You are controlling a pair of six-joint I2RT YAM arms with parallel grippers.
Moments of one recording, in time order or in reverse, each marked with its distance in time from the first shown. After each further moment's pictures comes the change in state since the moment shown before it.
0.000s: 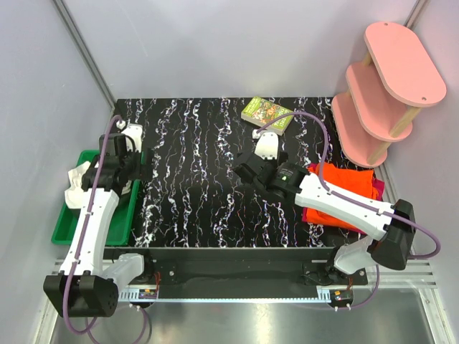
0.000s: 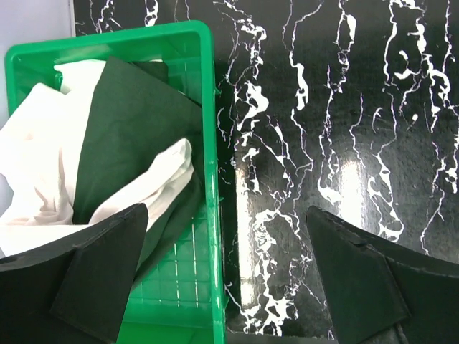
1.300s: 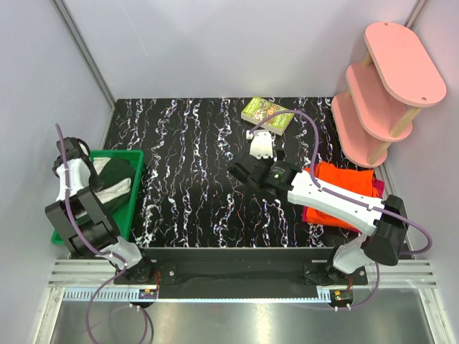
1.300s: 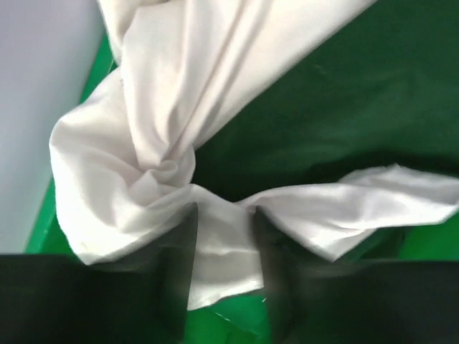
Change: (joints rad) left arm 0.555 0.502 0.069 0.080 -0.095 -0.107; right arm 0.000 0.064 0.031 -0.026 0.057 -0.063
